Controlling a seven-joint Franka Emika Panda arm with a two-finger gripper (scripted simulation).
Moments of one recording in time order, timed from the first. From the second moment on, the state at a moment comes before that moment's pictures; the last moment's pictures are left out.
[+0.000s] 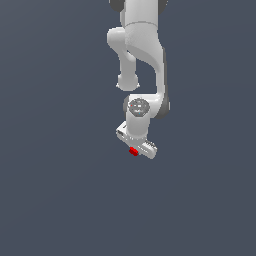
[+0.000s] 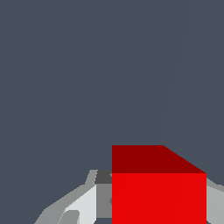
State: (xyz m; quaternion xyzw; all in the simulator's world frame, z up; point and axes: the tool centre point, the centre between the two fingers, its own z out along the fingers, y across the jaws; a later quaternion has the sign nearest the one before) arm -0.014 0.036 0.035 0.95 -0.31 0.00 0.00
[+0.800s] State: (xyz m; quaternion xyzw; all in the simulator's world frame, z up) arm 0.034 0.057 0.138 0.95 -0.31 0.00 0.00
